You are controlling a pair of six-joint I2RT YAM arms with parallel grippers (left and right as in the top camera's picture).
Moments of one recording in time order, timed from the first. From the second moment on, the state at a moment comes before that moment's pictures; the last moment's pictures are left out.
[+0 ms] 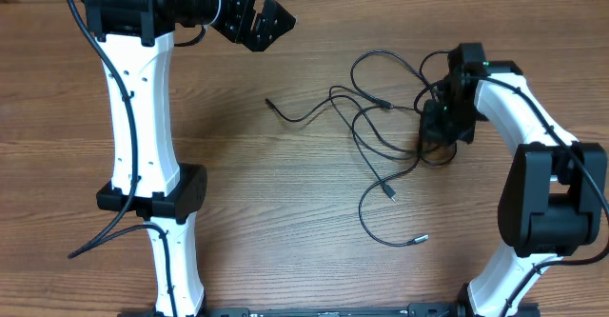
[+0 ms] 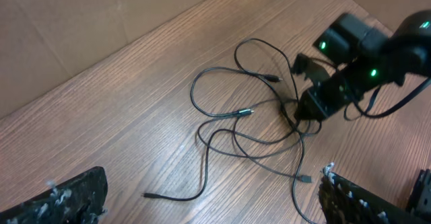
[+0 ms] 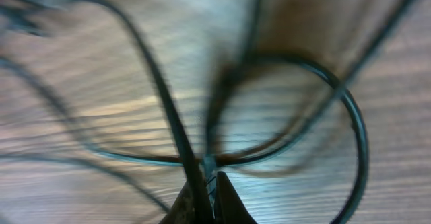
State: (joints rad) left arm -0.15 2.26 3.06 -1.67 0.61 0.32; right arm 0.01 1.96 1.43 -1.01 -0.18 0.26
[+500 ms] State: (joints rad) left arm -0.15 2.26 3.06 -1.69 0.61 0.32; right arm 0.00 1.93 2.49 -0.92 -0.25 -0.01
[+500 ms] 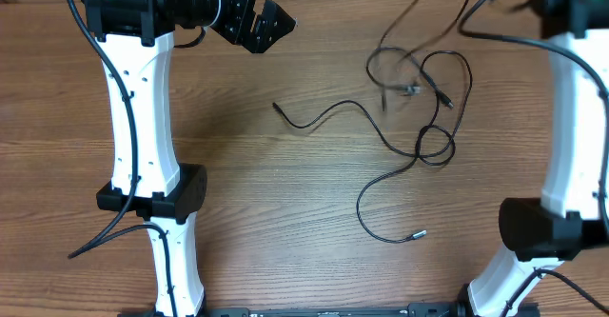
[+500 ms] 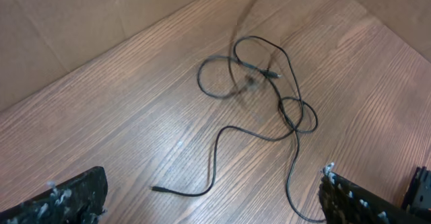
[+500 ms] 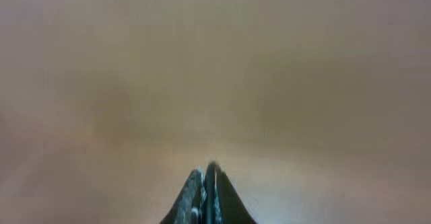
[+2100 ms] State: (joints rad) left arm -0.16 2.26 3.06 -1.63 0.66 0.26; right arm -0.72 2.67 2.55 0.22 -0.37 -0.28
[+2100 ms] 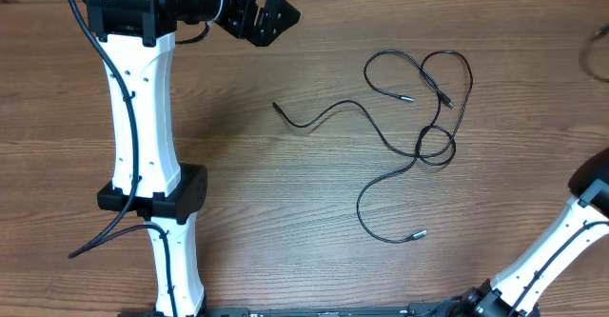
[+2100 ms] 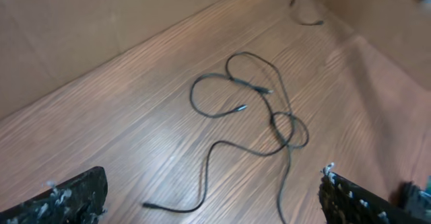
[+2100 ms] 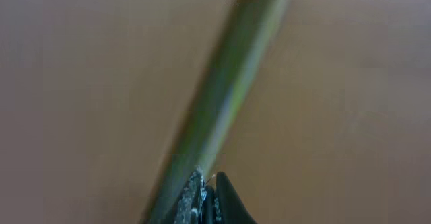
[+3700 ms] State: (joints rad) left arm -0.16 2.26 3.06 -1.69 0.65 0.22; right arm -0.59 2.65 2.56 -0.66 -0.30 0.57
